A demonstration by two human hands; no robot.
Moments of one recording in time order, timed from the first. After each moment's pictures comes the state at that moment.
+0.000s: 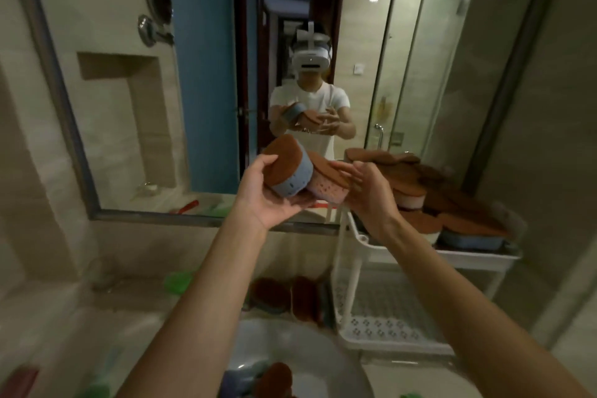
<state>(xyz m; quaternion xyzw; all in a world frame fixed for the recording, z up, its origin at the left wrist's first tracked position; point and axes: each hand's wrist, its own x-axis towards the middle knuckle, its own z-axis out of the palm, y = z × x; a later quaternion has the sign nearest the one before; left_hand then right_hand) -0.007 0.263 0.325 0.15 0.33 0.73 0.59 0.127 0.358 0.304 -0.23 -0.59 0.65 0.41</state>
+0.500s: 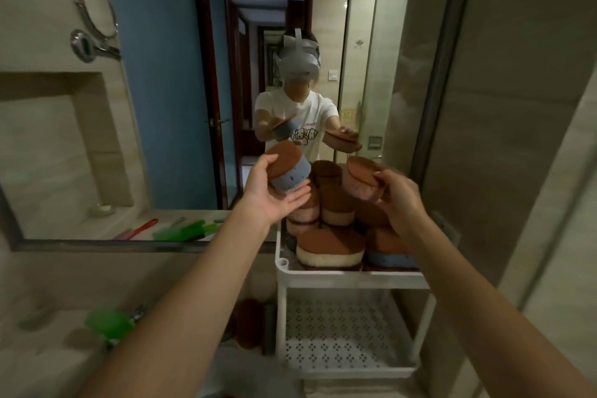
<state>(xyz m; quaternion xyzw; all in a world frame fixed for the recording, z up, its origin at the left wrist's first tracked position) 0.097 0.386 0.347 0.12 0.34 0.72 0.59 0.264 0.489 0.323 -0.39 -0.45 0.60 0.53</state>
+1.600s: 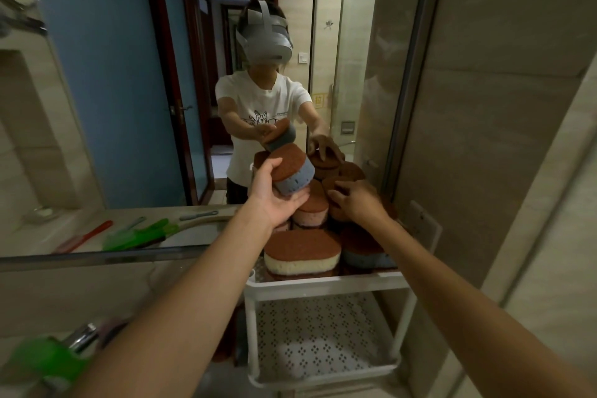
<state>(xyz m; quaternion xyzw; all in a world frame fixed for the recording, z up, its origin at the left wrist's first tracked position) 0.112 0.473 0.308 0.10 0.32 0.70 0.63 0.252 0.537 0.286 -0.50 -0.81 0.16 0.26</state>
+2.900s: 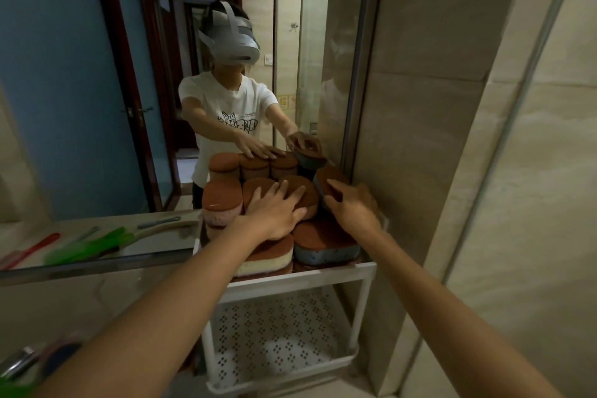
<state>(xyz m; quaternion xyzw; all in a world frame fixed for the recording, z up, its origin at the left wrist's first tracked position) 0.168 0.489 0.288 0.71 0.70 0.02 0.03 0.317 0.533 0.275 -0.59 -0.75 0.12 0.28</state>
